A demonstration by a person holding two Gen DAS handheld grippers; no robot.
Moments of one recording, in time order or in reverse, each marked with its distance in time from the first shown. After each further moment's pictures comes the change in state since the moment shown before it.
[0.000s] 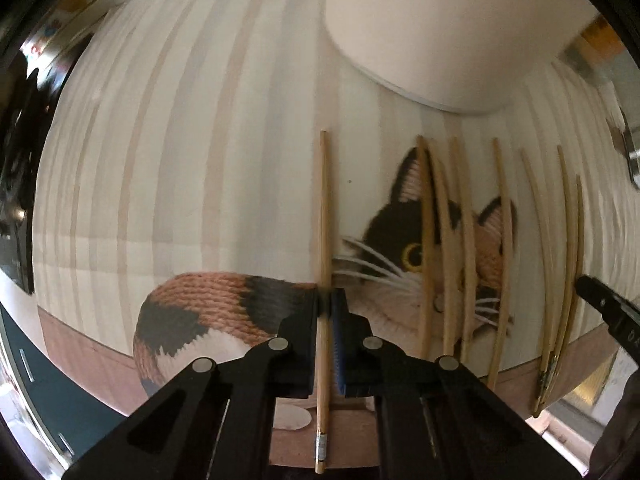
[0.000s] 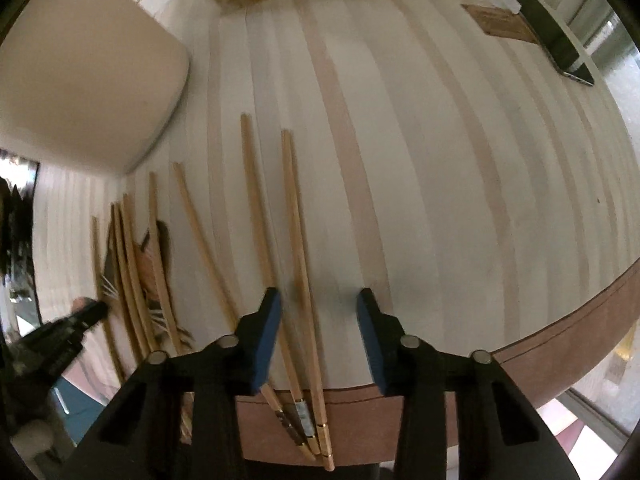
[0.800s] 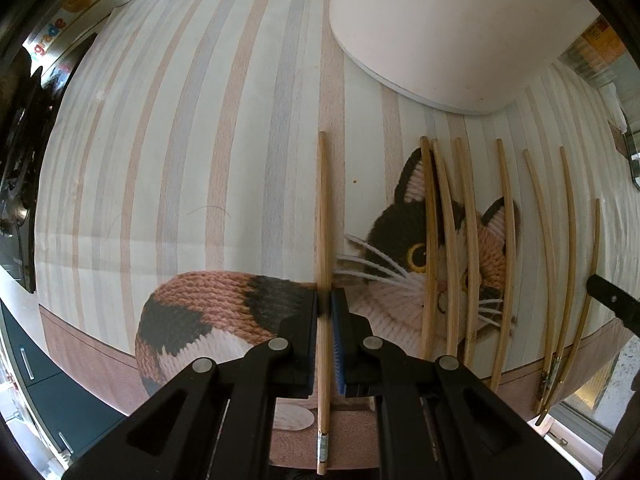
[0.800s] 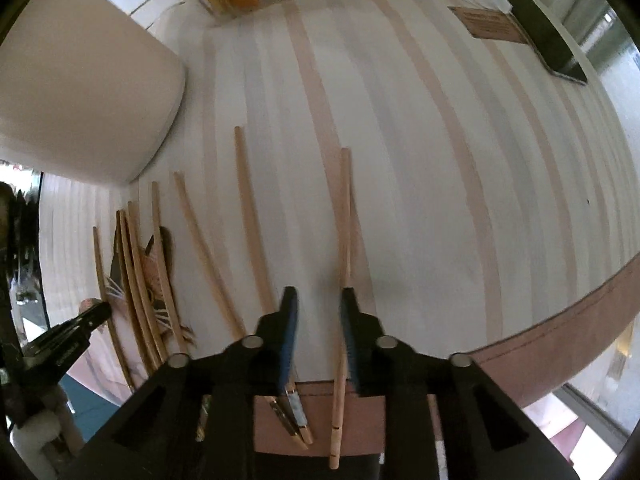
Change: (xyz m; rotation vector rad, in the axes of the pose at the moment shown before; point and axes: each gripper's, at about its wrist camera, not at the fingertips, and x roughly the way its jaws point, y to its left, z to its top) left arm -0.001 0.002 -0.003 0.004 -0.009 0.012; right arm -0.012 -0.031 0.006 0.024 0.032 0.025
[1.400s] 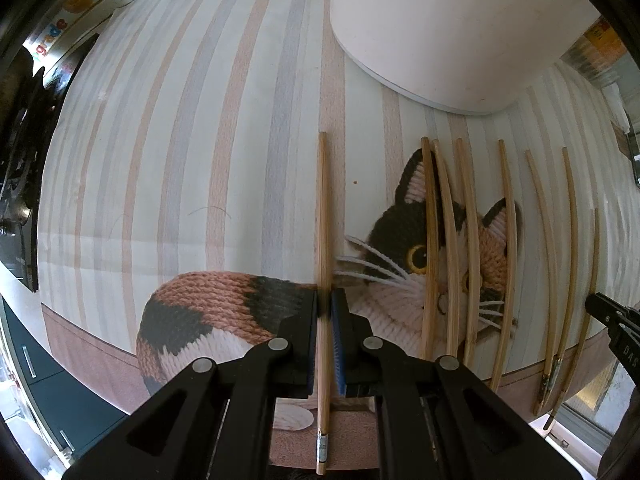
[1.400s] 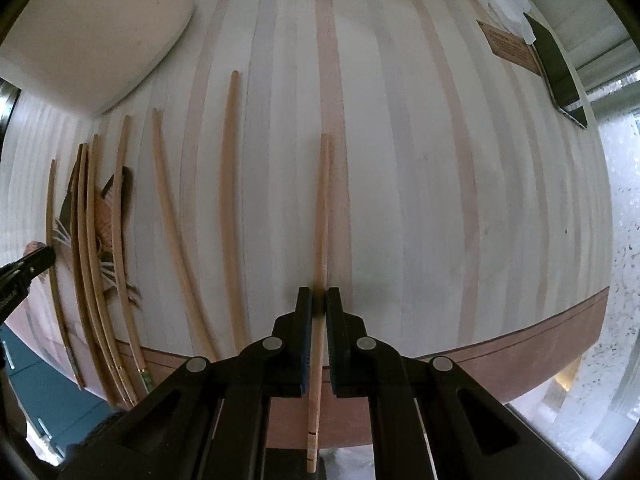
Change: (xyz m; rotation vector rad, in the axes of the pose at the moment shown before) left arm 0.000 -0.001 0.002 0.003 0.005 0.012; right arm 0.014 0.022 -0.019 -0.172 0.067 -0.193
